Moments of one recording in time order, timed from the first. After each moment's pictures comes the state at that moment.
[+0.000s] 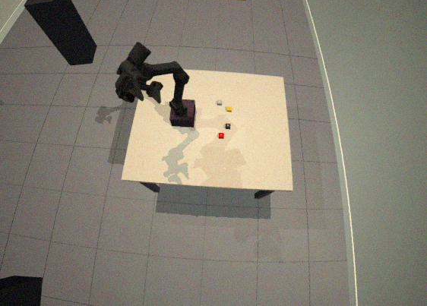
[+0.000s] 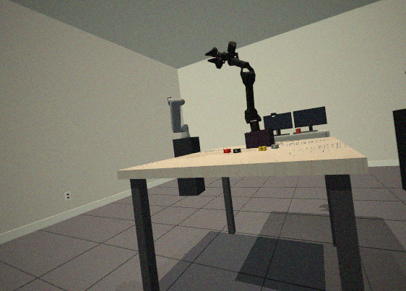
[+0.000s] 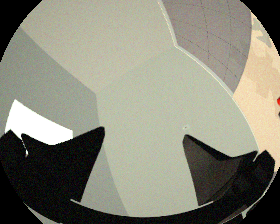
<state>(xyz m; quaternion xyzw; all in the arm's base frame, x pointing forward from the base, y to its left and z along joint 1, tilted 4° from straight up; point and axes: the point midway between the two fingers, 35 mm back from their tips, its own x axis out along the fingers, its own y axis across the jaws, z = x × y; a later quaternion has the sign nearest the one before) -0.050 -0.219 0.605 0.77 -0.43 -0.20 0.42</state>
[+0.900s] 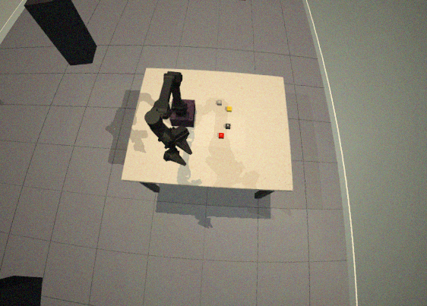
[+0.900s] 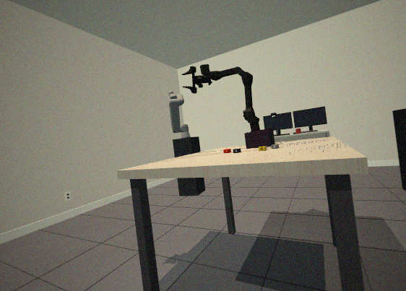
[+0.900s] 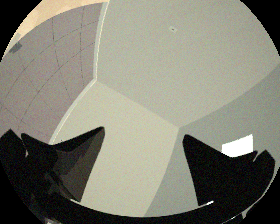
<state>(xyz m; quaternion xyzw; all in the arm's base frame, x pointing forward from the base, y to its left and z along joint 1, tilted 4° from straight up) 0.054 -0.391 0.468 0.78 -0.35 0.22 -0.46</state>
